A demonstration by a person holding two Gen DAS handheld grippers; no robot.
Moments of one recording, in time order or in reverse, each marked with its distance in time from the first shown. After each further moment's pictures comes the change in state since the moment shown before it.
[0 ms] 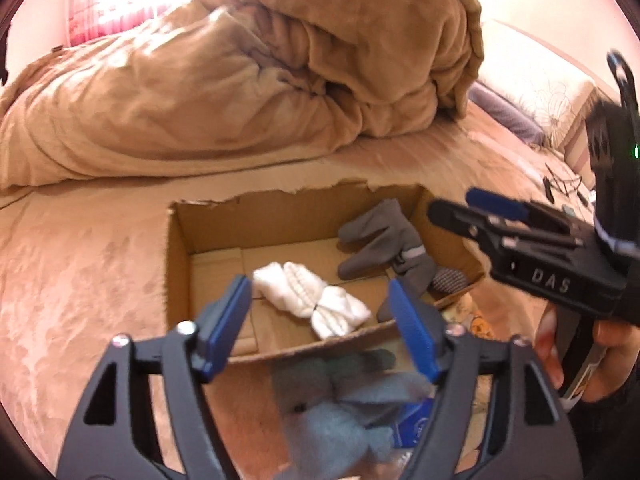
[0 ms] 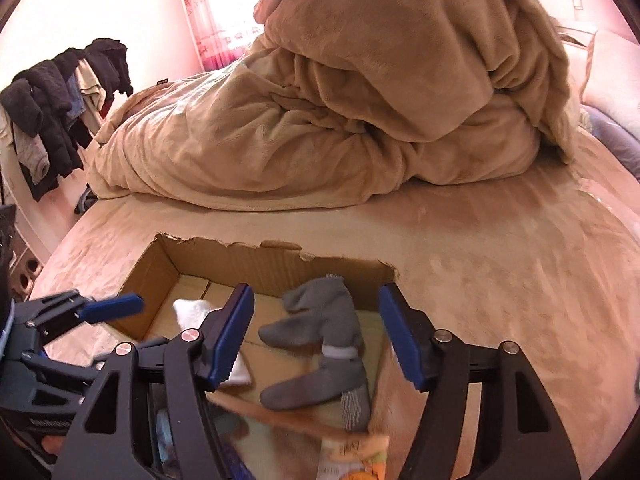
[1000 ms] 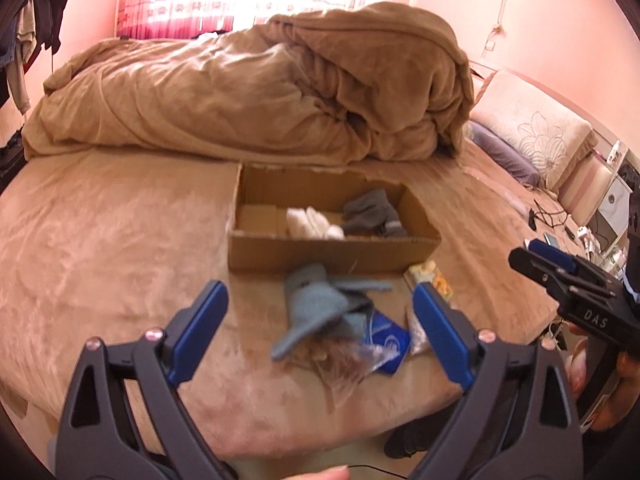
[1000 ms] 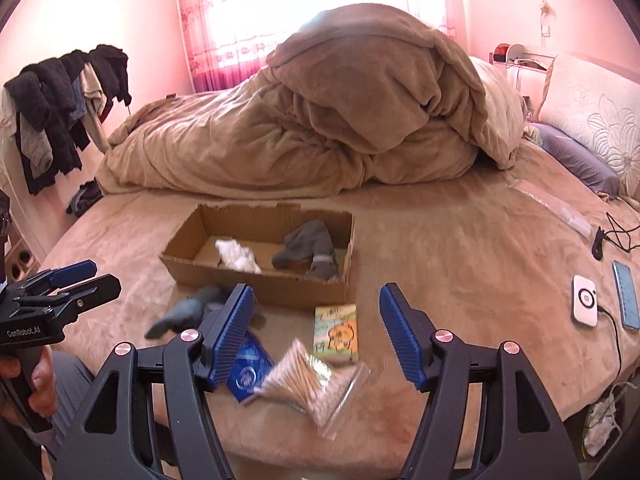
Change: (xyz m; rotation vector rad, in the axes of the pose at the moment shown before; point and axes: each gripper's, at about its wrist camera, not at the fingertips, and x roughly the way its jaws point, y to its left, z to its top) left arm -0.110 -0.001 -0.085 -0.130 -0.113 0.025; right arm -0.140 0.024 -0.076 -0.019 -0.073 -0.091
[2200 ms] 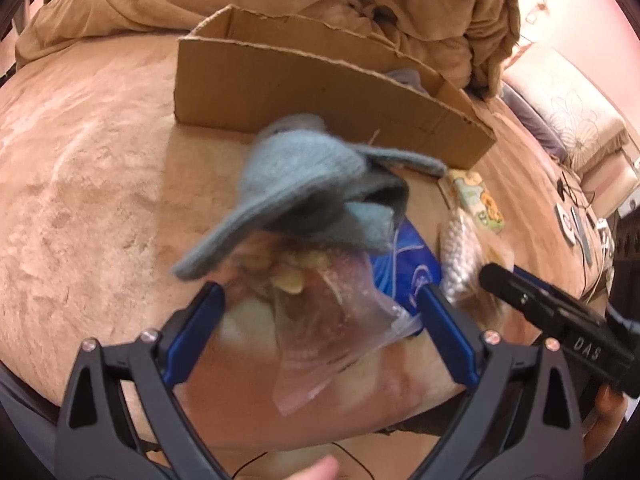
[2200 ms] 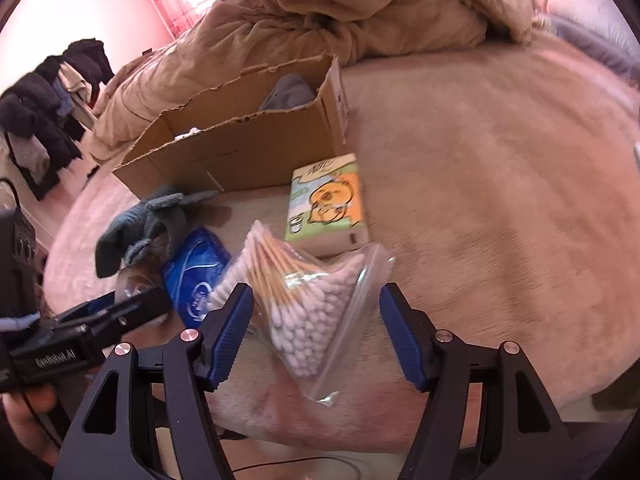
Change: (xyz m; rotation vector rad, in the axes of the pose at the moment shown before) left arm 0.111 -0.014 -0.078 -0.129 0.223 0.013; right arm 0.090 -0.035 -0.090 0.175 0.247 0.135
